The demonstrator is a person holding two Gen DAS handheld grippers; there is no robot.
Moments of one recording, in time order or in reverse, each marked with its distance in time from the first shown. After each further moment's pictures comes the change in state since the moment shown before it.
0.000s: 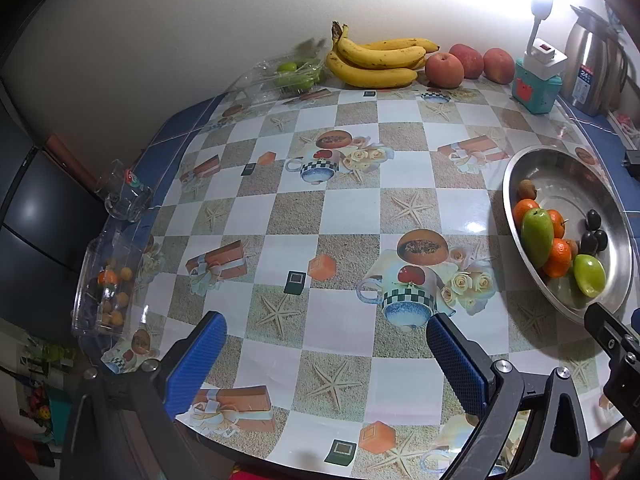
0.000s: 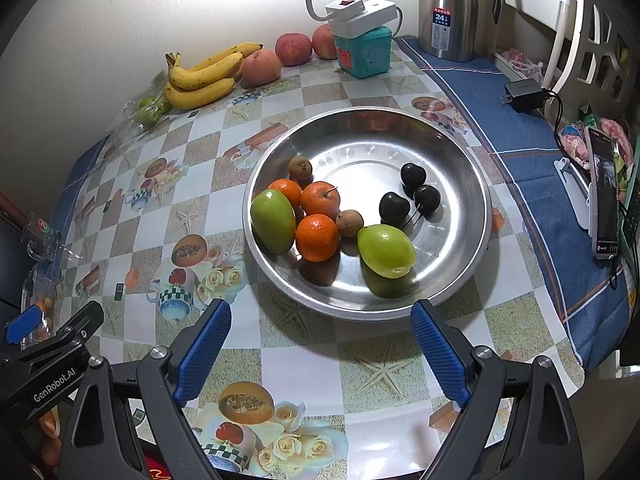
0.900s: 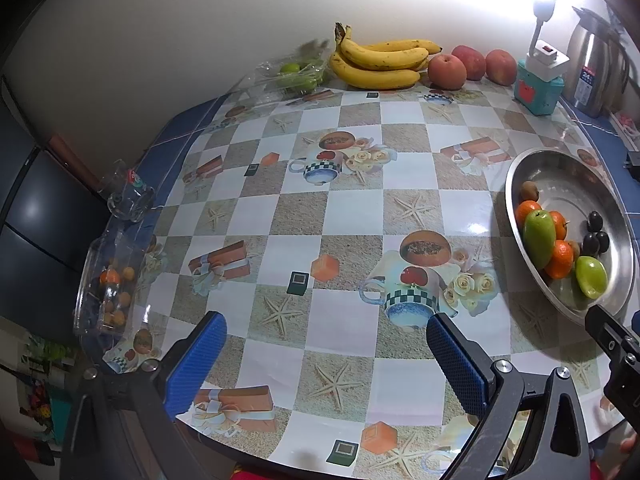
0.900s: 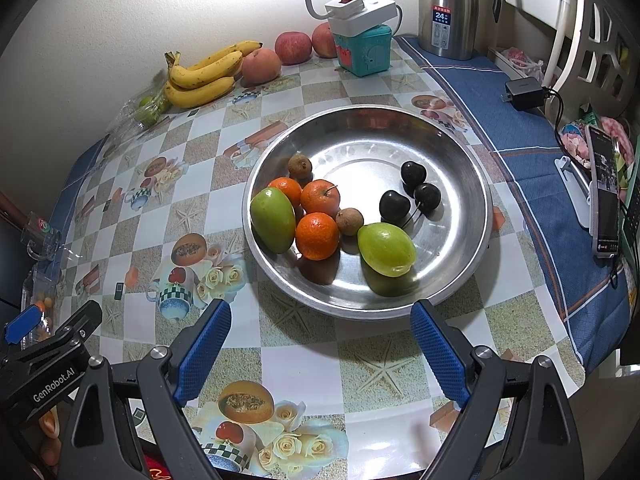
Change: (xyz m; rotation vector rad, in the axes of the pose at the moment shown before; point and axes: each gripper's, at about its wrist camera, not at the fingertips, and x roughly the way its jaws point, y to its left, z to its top) left arm -0.001 0.004 0.000 -0.006 -0.004 0.004; right arm 0.001 -0.001 0.000 -0.001 0.006 0.001
